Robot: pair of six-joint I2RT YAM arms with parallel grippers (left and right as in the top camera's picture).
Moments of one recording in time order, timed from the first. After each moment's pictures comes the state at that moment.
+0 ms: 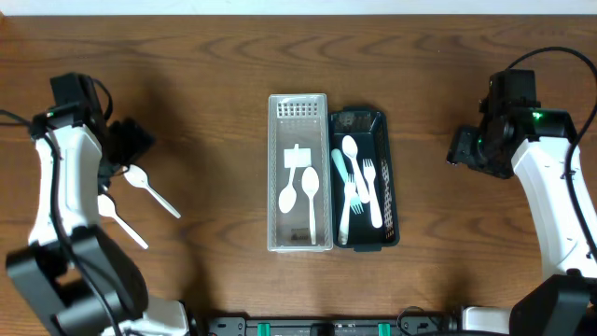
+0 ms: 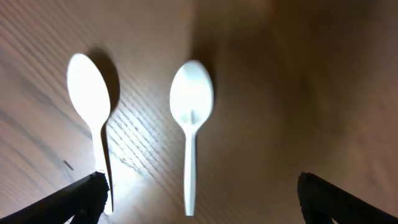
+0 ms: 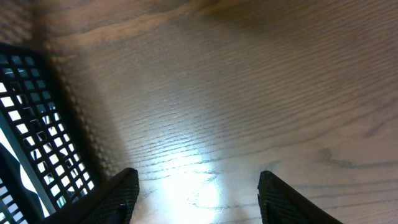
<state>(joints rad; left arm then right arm) 0.35 1.71 1.31 -0.99 -0.03 -0.50 -0.06 1.53 1.27 -1.06 0.03 0.28</state>
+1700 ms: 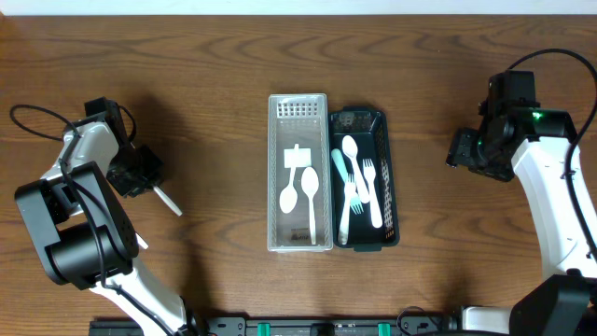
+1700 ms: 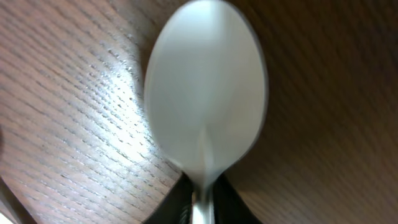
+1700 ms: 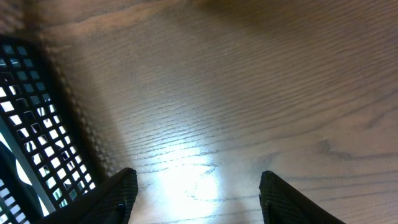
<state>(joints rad) 0.36 1.96 1.23 -0.87 0.05 -0.40 -0.06 1.53 1.27 -1.09 0.03 0.28</state>
